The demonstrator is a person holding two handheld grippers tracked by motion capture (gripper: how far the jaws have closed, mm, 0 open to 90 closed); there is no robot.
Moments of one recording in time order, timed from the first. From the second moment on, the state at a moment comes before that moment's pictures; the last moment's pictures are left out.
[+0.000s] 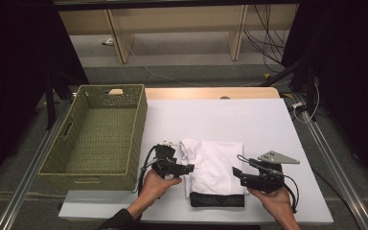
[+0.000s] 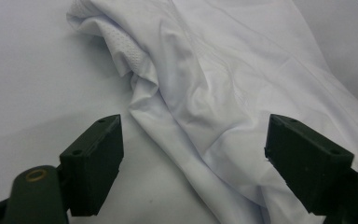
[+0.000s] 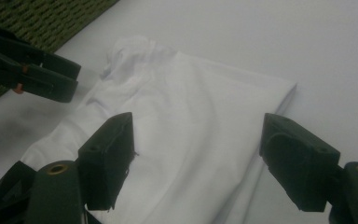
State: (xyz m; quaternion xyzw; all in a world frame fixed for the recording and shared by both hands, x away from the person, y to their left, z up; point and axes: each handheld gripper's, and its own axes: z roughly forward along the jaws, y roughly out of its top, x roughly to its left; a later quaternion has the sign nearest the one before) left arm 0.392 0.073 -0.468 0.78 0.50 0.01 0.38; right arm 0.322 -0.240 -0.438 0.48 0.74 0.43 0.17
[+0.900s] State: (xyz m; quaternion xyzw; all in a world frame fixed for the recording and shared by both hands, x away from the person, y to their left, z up) left arm 0.415 0.050 -0.477 0.77 0.52 0.00 0.36; right arm 0.317 -0.242 -0.435 0.47 0.73 0.46 0.18
